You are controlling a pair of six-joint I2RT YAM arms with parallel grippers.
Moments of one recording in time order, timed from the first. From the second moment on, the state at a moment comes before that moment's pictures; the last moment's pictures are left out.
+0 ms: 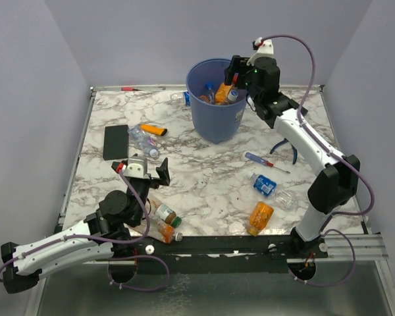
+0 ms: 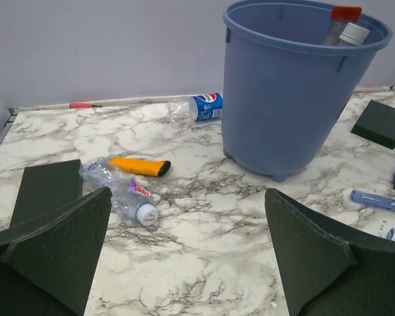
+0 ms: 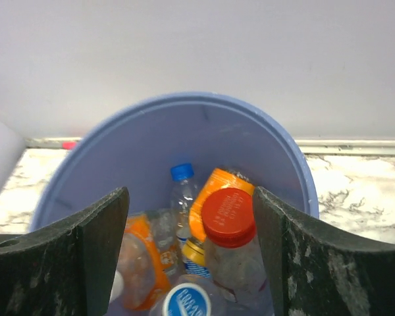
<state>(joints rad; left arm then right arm) -1.16 0.44 0.45 0.18 -0.97 0.11 0.46 1.76 1.66 -0.02 0.25 0.24</state>
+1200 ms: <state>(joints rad) -1.19 1.15 0.71 0.16 -0.15 -0.42 0.46 0.72 0.66 -0.36 0.21 0.72</state>
